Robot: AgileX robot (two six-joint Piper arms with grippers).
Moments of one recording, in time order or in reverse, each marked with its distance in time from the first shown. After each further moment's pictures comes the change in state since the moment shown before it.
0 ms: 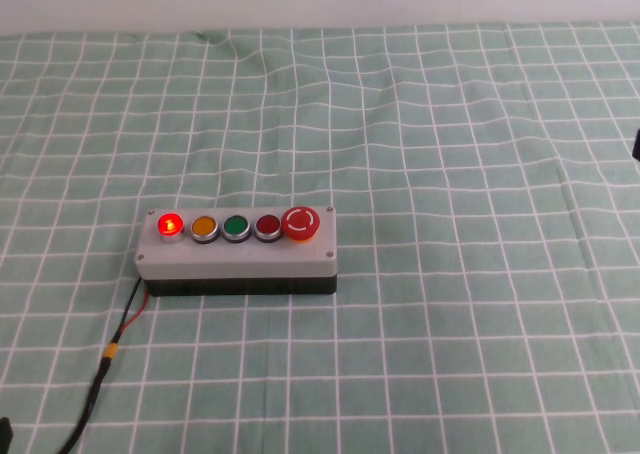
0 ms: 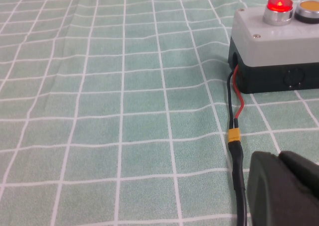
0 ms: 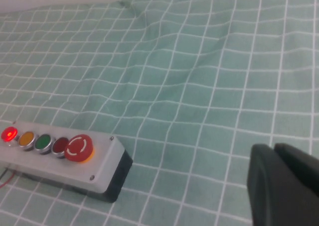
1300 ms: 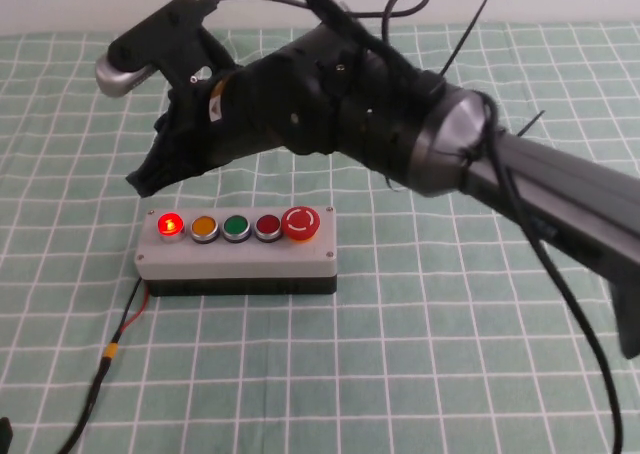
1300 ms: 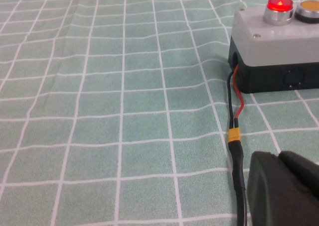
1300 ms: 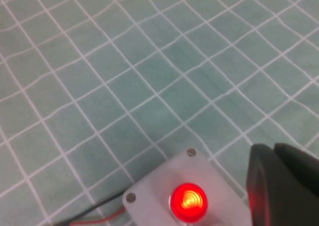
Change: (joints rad) right arm 0.827 1.143 -1.319 -0.981 0.081 0.710; left arm 0.000 0.000 0.000 0.000 0.000 0.000
